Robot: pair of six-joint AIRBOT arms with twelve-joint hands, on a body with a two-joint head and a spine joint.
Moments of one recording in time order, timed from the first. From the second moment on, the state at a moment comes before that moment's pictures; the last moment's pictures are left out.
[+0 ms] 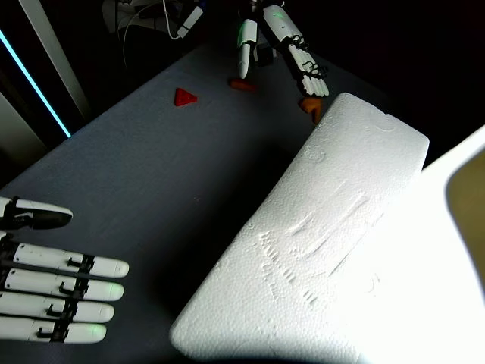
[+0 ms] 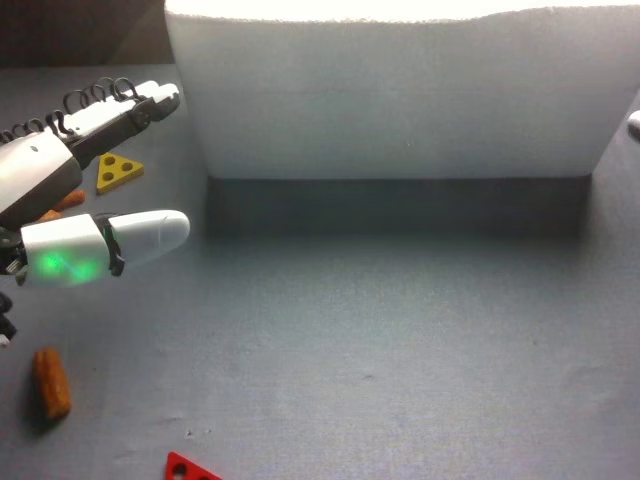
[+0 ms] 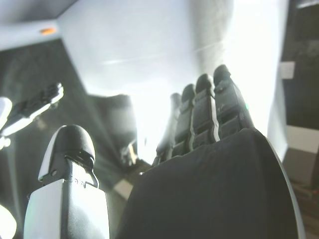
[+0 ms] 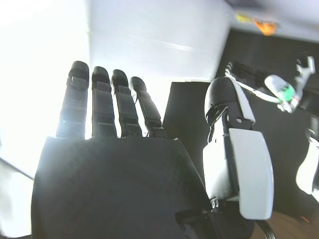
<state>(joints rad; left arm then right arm) 0.95 -0.92 1.12 -0.11 -1.13 0.36 -0.95 -0.72 0.90 0.20 1.12 -0.74</state>
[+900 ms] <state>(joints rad) 0.85 -1.00 1.15 0.09 -1.13 0.25 -0.94 -0.76 0.90 0.11 1.13 -0.68</state>
